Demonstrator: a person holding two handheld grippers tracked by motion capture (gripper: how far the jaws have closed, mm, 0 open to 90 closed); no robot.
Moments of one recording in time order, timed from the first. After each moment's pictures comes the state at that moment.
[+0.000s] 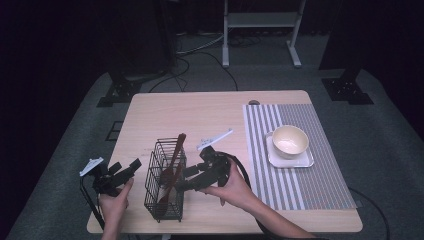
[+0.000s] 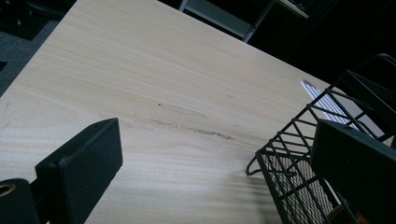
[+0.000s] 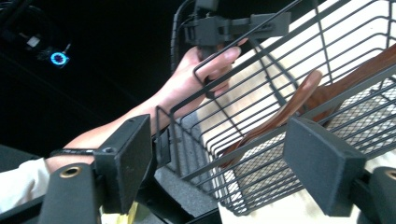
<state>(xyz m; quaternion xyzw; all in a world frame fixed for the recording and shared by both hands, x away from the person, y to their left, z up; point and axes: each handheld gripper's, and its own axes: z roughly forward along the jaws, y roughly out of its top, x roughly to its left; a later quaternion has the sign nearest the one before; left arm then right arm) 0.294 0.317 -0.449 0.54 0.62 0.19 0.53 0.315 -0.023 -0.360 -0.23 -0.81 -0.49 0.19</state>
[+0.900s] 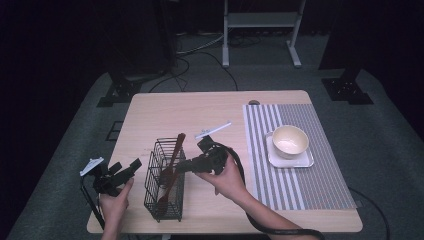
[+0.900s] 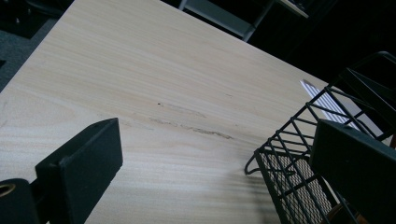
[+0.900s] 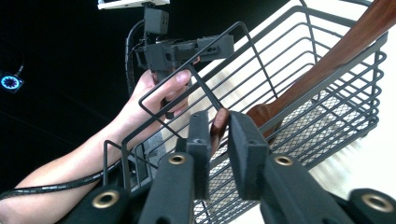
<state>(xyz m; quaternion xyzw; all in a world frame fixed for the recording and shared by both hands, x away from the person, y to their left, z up) 0.296 0.316 -0.450 0.54 0.62 0.19 0.53 0.337 -0.018 -0.358 -0.29 -0.81 -0.48 0.15</state>
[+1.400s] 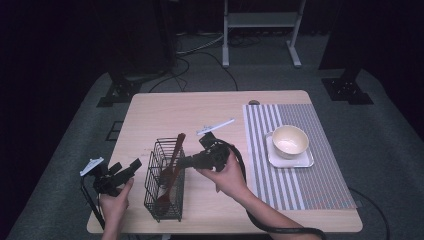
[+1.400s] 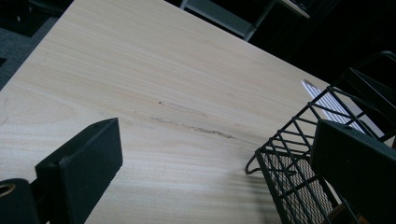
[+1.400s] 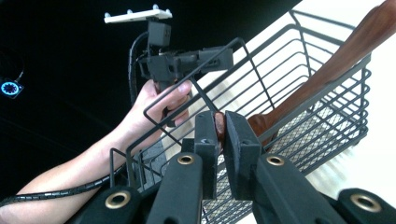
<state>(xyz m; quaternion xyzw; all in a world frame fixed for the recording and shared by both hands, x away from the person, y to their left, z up) 0.296 0.317 -0.451 0.54 0.62 0.19 0.53 0.338 -0.023 -0.346 -0.30 -0.80 -0.50 0.14</state>
